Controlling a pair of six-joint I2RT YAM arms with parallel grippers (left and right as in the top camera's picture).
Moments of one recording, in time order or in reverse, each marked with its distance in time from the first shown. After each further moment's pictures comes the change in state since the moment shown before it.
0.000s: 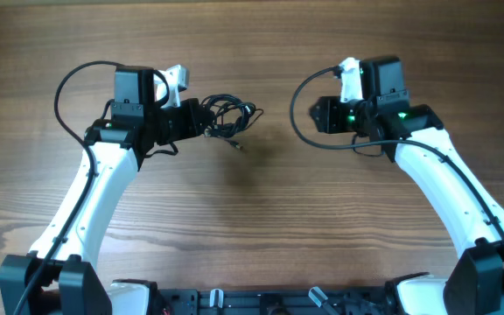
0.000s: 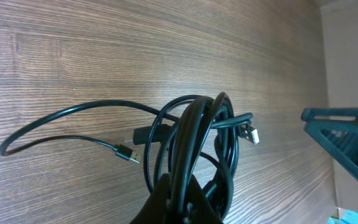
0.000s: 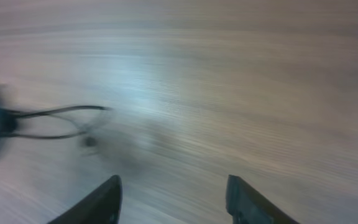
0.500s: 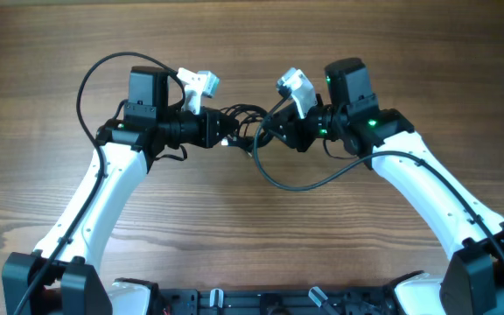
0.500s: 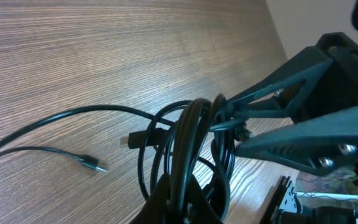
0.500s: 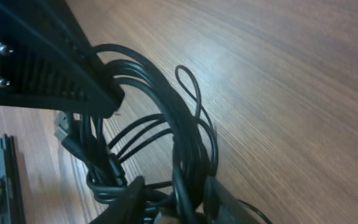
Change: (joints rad) left arm -0.070 0.000 0.000 0.006 0.201 0.230; right arm 0.153 0.023 0.000 0.097 -0.293 -0.301
